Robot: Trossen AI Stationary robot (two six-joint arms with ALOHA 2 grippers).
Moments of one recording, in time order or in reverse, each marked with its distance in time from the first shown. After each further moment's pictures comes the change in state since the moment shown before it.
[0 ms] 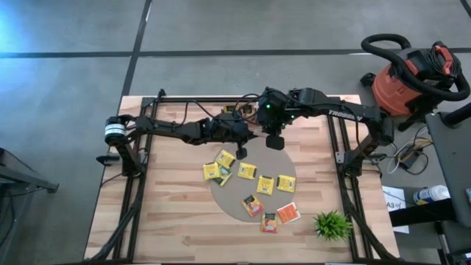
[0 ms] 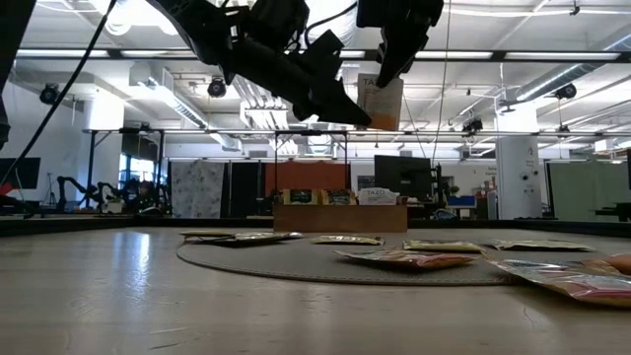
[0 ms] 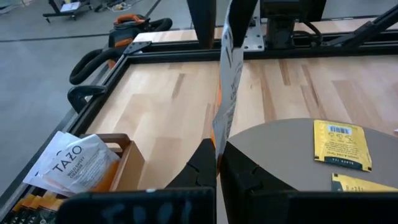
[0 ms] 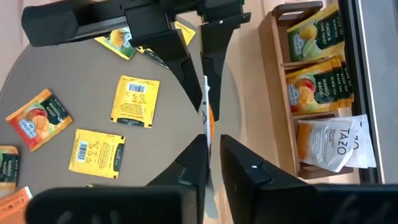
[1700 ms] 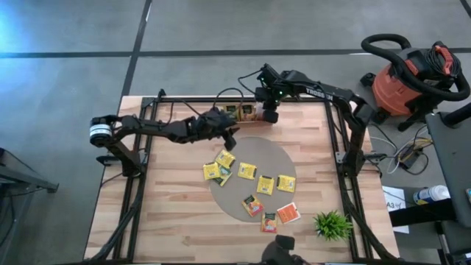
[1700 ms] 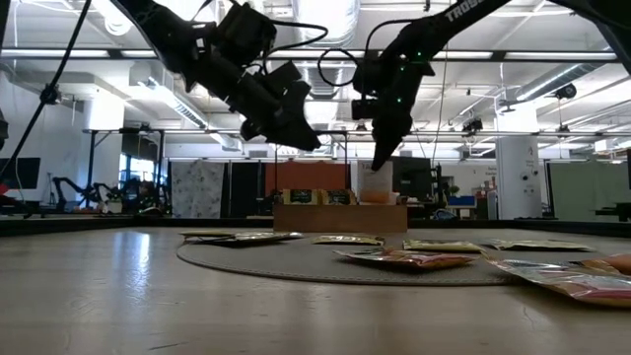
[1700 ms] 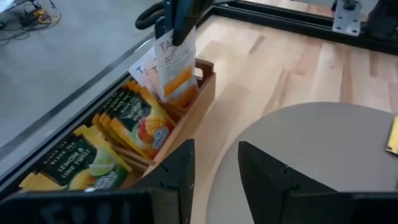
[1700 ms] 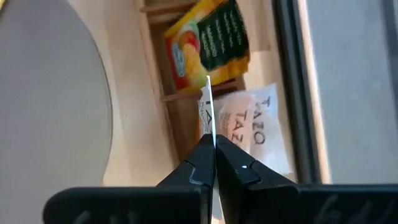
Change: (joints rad) left arm 0.076 -0.156 -0.220 -0.026 -0.198 -0.243; right arm -0.378 0.261 -0.048 0.212 -0.045 -0.294
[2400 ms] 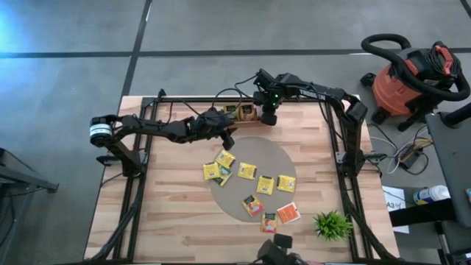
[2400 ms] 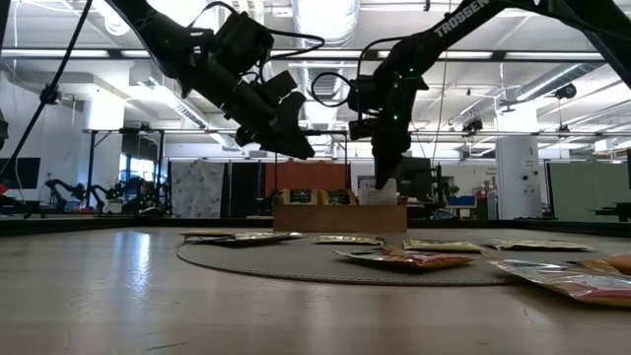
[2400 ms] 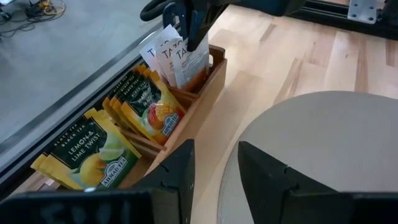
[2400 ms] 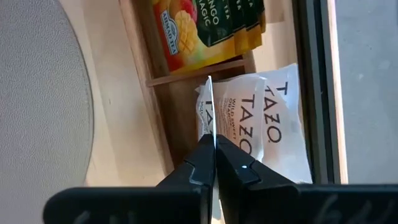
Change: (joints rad) left arm 0.021 0.000 -0.032 0.005 0.000 0.000; right arm -0.004 0.078 0.000 -0.006 0.051 0.006
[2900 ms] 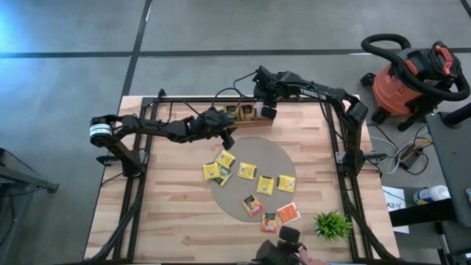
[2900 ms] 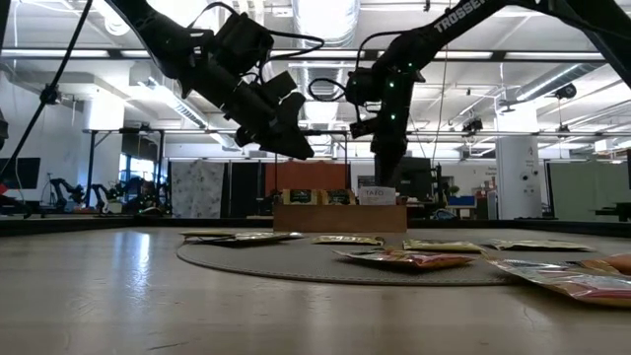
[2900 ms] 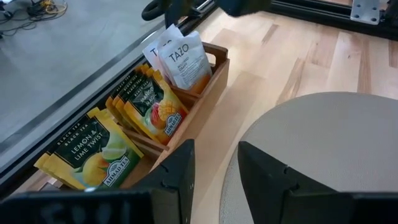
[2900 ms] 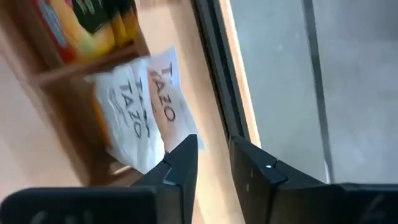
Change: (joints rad) left arm 0.003 0.000 0.000 -0.001 0.000 -0.003; right arm 0.009 -0.005 0.038 0.017 0.303 0.063
